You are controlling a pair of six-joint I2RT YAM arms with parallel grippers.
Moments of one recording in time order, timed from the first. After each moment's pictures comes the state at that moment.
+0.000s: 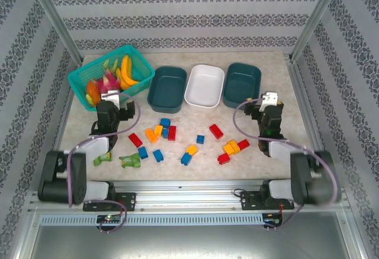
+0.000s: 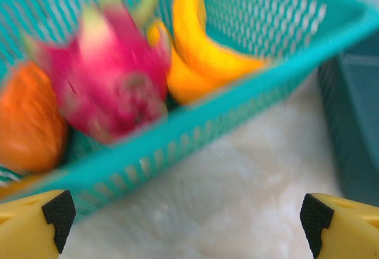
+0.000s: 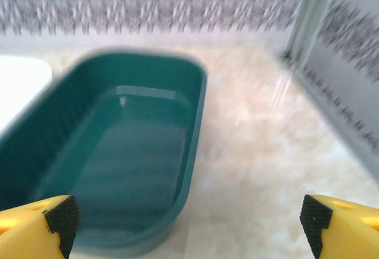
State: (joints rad) left arm -0.03 1.29 0.49 0.43 -0.16 -0.03; right arm 0.06 1.25 0.37 0.65 0.20 0.03
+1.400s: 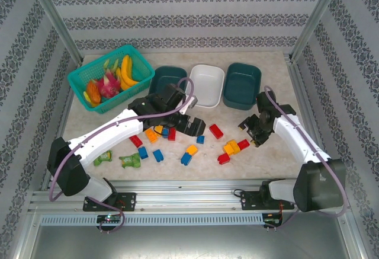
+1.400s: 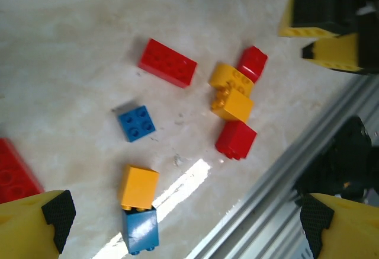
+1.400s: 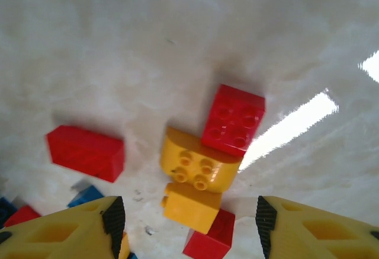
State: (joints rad) left arm -0.77 1.49 1.32 -0.75 0.28 -0.36; right arm 0.11 1.28 0.87 -0.96 -0.22 1.04
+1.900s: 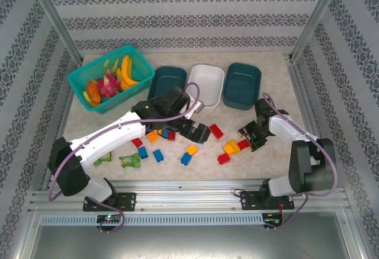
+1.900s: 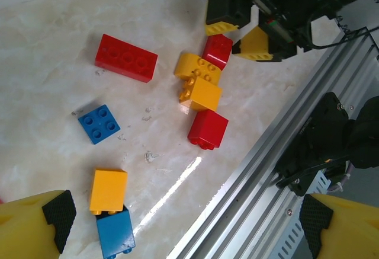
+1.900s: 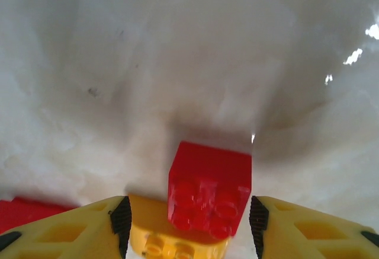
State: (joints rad) left arm -0.82 1.50 1.32 -0.72 0.32 -0.34; right arm 0.05 1.44 0.77 -0.76 -0.26 1.09
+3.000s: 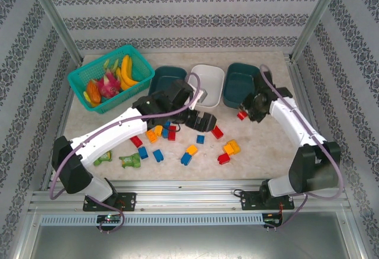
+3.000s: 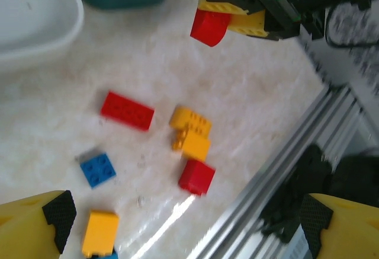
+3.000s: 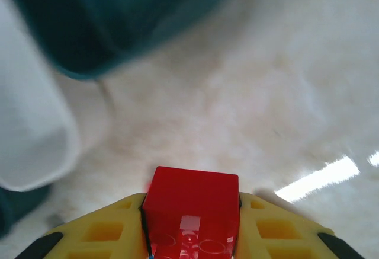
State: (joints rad) left arm -0.80 1.54 1.46 -0.67 0.25 -0.44; right arm 0.13 1.45 1.21 -0.89 -0.11 0.92
